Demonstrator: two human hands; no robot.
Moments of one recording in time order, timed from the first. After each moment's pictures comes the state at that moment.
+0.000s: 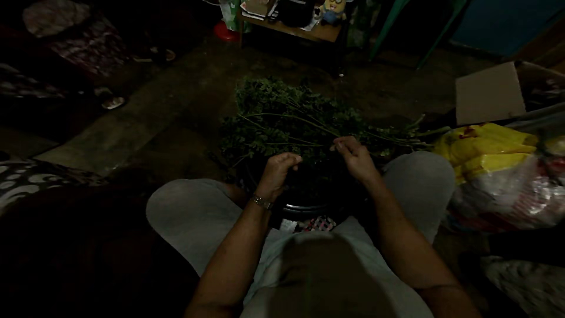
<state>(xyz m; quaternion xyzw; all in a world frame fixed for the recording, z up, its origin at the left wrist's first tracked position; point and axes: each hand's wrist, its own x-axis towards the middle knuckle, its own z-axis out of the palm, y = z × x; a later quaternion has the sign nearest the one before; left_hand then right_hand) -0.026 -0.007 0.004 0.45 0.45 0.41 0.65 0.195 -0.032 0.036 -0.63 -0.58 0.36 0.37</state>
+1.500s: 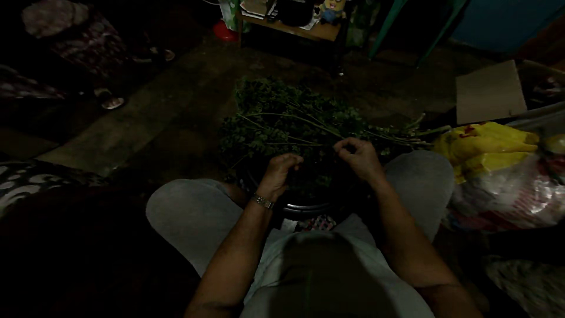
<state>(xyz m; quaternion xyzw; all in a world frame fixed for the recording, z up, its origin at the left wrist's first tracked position) -0.021 -0.008 0.006 0.41 0.47 0.41 0.66 0.201 -0.034 0.046 -0.63 -0.53 0.42 0.39</state>
